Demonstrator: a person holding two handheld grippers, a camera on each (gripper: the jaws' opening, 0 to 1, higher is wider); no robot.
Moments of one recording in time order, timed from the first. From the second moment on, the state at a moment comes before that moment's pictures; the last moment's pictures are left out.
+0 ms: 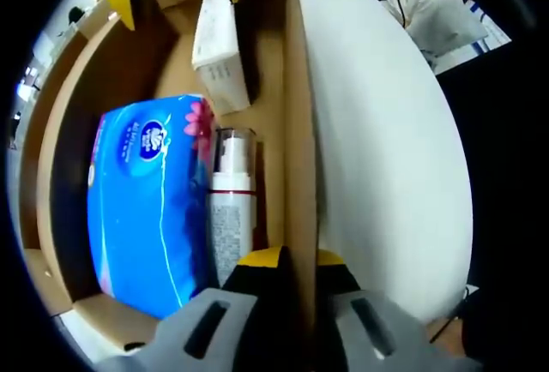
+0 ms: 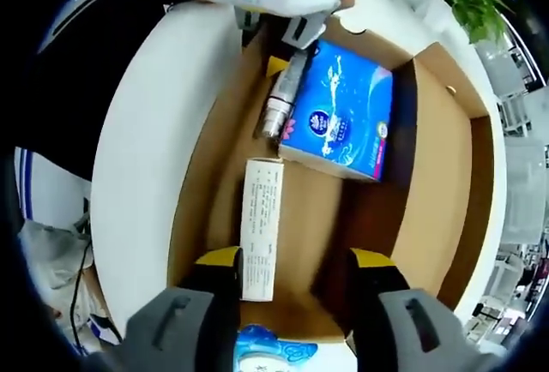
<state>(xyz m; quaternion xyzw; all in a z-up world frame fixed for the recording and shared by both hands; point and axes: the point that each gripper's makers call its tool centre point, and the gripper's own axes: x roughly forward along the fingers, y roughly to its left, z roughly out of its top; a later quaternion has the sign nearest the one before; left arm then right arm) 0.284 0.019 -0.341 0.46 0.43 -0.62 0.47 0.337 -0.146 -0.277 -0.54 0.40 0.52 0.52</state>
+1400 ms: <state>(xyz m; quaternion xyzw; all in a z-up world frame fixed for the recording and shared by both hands) 0.279 0.022 -0.342 0.46 0.43 -0.62 0.47 0.322 -0.147 -0.319 -0.51 0.44 0.52 0.52</state>
